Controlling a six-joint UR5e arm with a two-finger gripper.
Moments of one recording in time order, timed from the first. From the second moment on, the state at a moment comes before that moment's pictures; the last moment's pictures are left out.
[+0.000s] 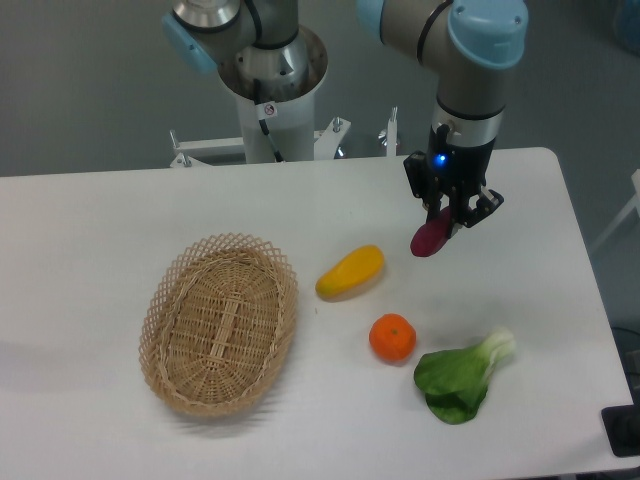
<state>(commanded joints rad) 2.69 -1.72 -1.66 -1.17 1.45 1.45</state>
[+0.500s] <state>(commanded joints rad) 2.68 -1.72 -1.66 -1.15 1.45 1.43</state>
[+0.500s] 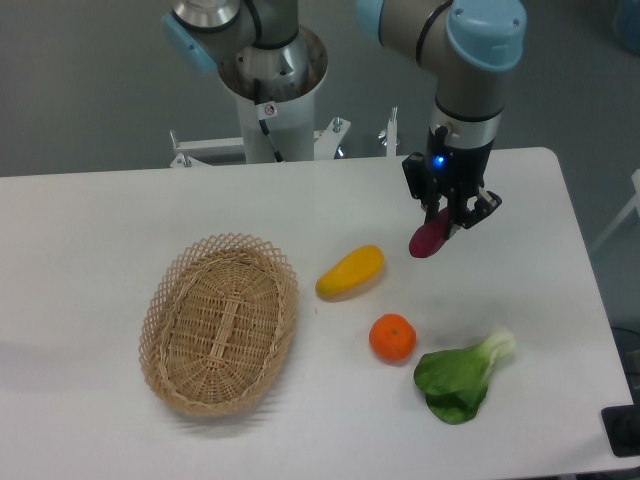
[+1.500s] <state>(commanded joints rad) 2.48 -1.94 -1.60 -0.80 1.45 0.85</state>
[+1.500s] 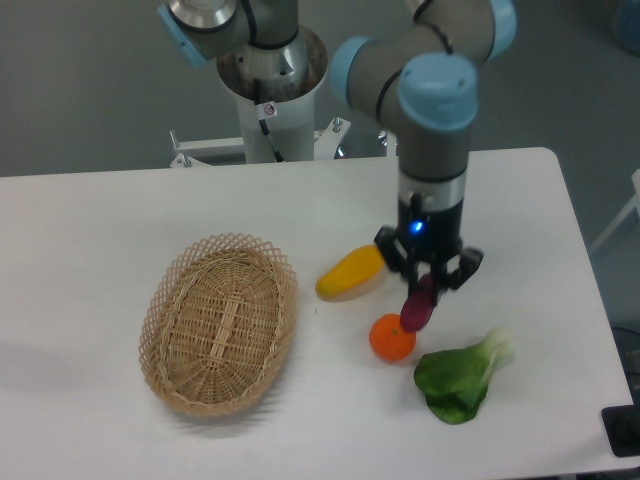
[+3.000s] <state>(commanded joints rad) 2.32 -2.19 -1.60 -0.67 1.63 0.83</state>
